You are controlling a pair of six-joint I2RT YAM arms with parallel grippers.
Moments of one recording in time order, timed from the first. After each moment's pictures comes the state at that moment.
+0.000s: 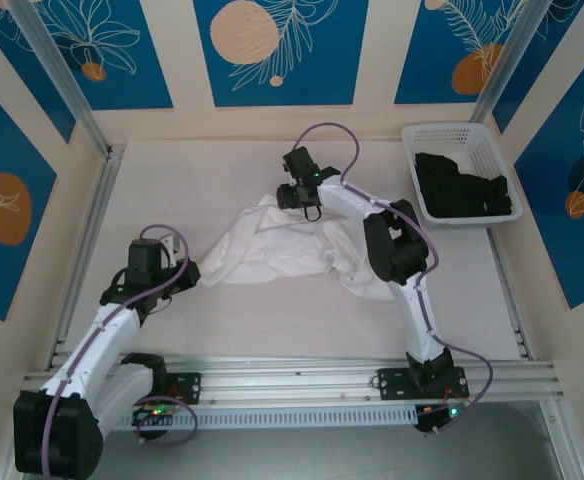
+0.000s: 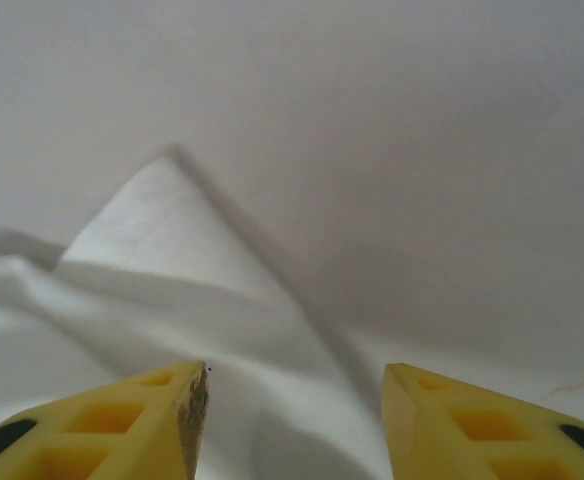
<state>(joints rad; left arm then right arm) -0.12 0.89 0.49 -0.41 0.29 -0.47 0.53 2.30 1.89 -0.58 0.00 0.31</state>
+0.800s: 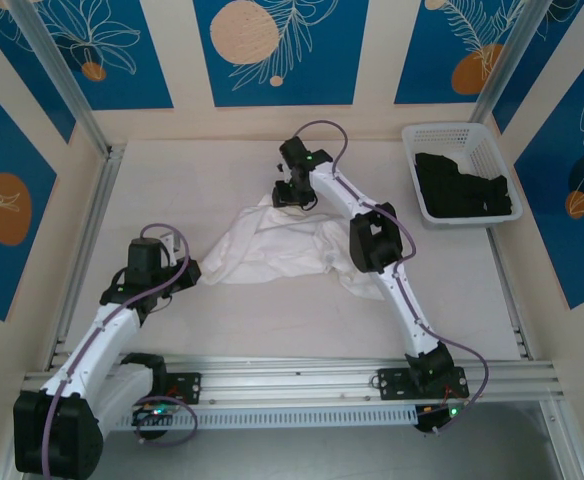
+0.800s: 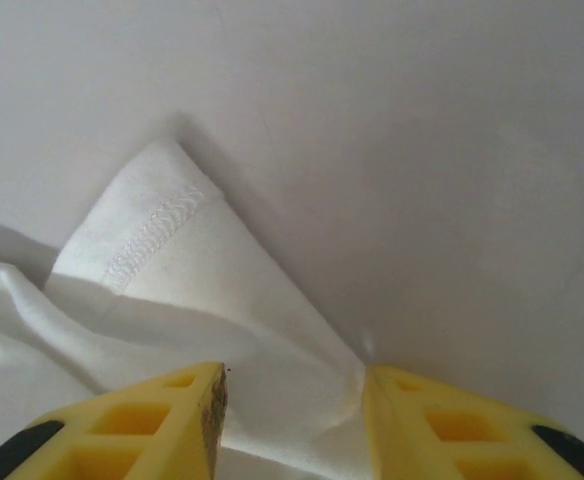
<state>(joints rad) -0.12 0.89 0.49 -0.39 0.30 -0.46 0.50 2.64 2.48 -1.03 -0.19 0.30</state>
